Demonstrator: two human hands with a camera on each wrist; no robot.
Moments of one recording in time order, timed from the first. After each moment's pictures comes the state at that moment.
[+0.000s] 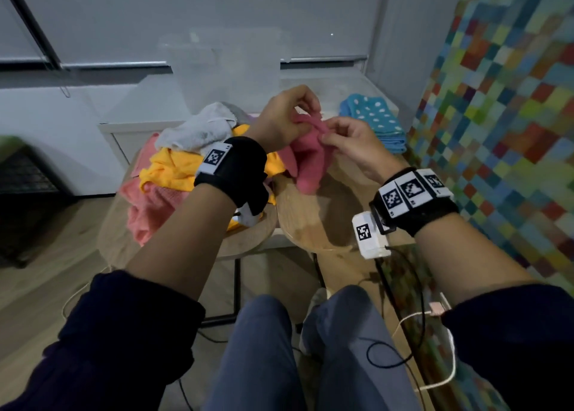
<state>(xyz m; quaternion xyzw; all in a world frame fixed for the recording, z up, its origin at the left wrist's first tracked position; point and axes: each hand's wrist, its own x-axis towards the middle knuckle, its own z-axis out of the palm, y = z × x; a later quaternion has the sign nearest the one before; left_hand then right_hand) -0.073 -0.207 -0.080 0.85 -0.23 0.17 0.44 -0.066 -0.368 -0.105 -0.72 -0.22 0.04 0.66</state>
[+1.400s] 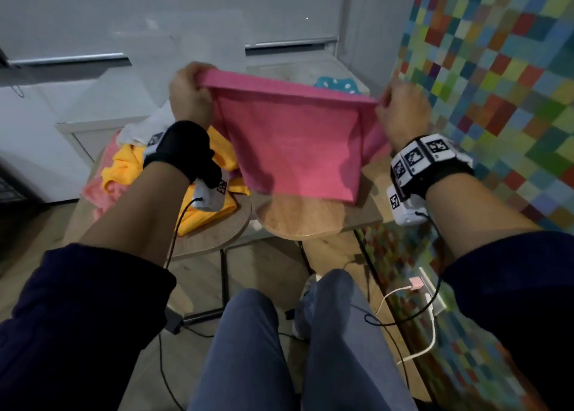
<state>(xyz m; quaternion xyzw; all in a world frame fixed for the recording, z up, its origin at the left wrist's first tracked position) -0.052 -0.152 -0.090 0.82 0.05 0.39 0.42 -0.013 -0.478 -0.107 -0.93 -0.02 -0.30 0.19</state>
